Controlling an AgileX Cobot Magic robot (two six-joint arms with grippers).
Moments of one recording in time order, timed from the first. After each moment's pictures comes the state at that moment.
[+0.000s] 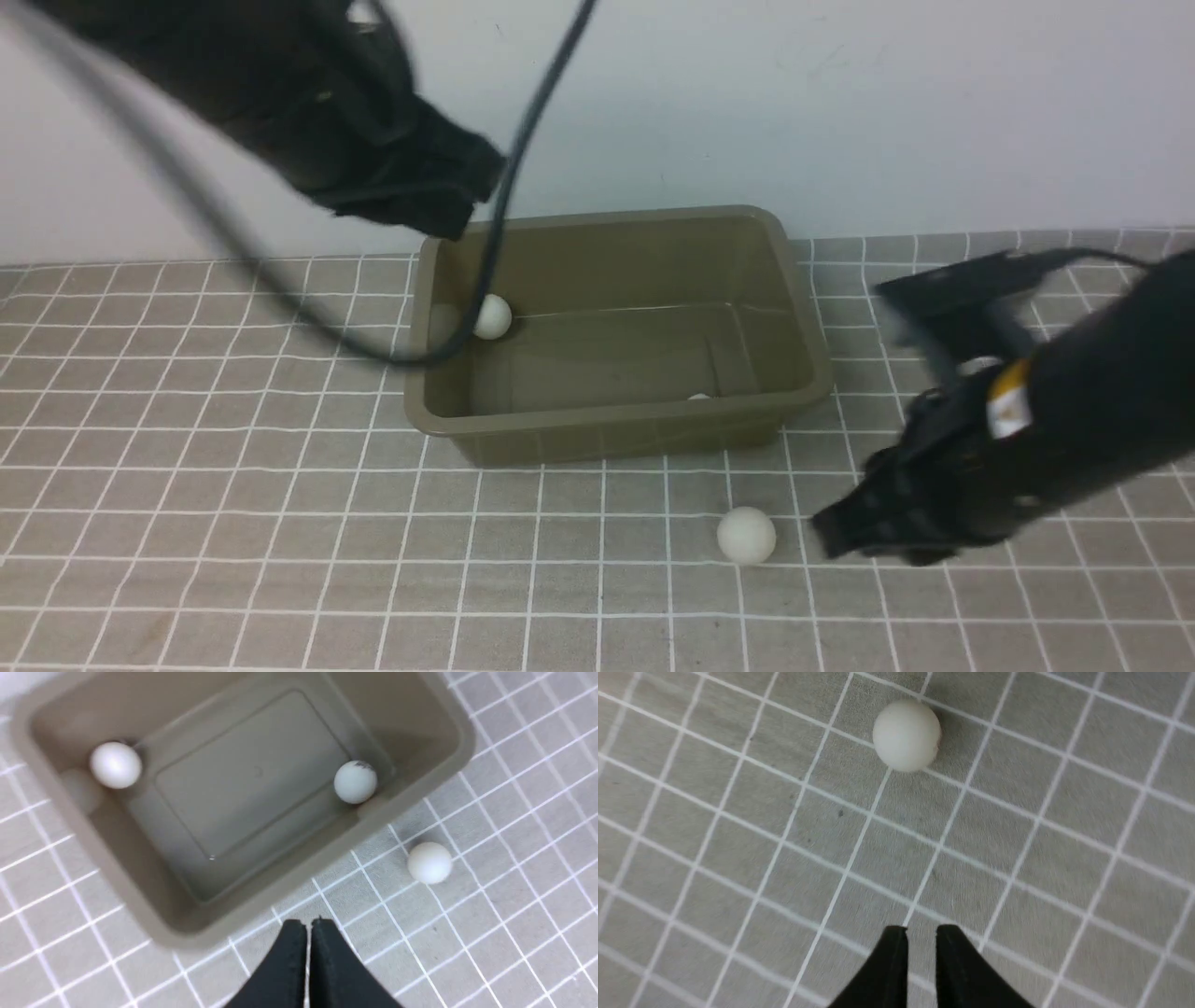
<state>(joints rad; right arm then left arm) 0.59 1.41 -1.00 0.04 0.94 0.23 -0.37 1.47 -1.52 -0.27 1.07 0.17</state>
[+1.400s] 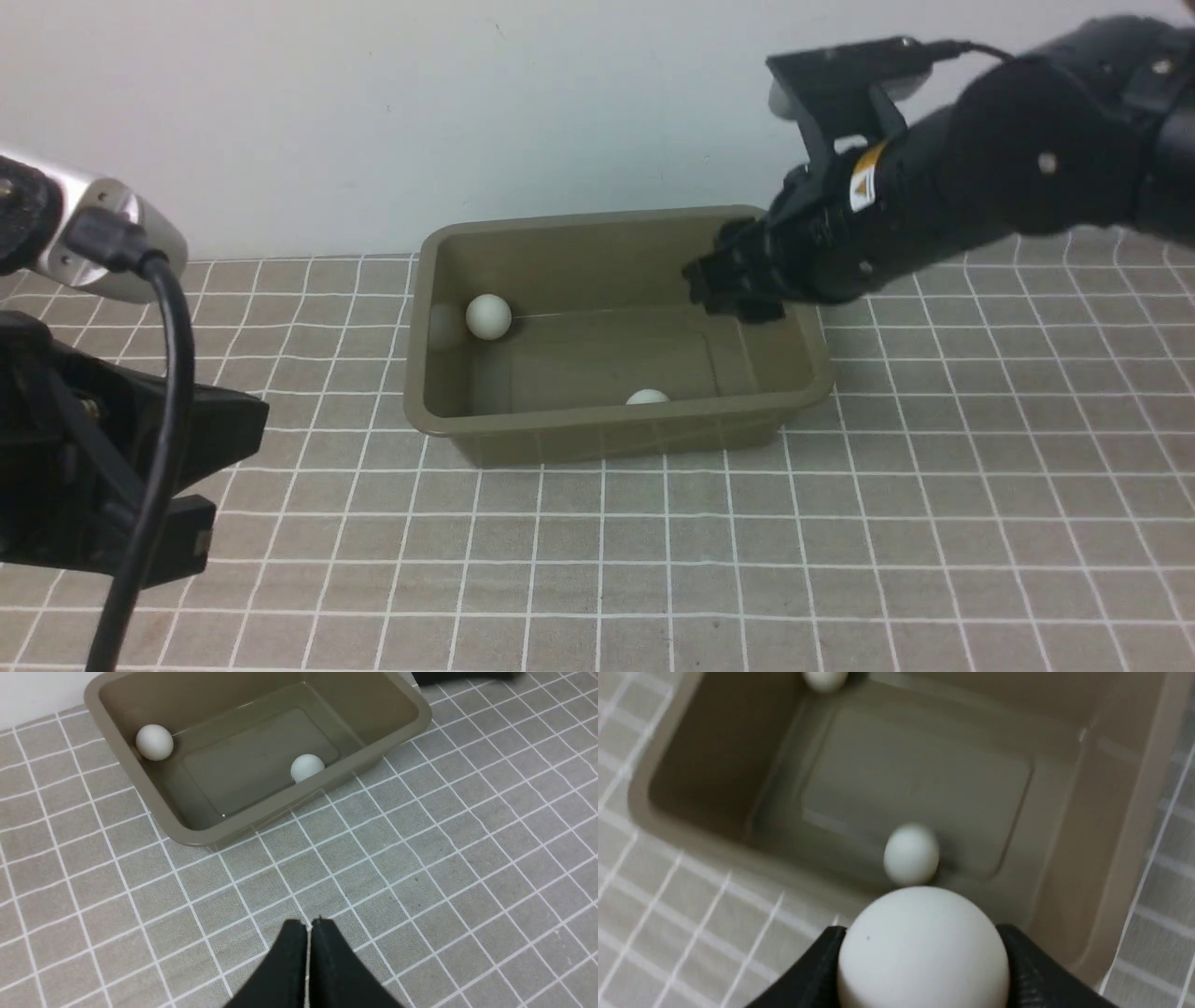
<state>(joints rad) 0.53 1.66 -1.42 0.02 0.77 0.21 -0.37 0.80 -0.92 -0.27 0.86 0.17</state>
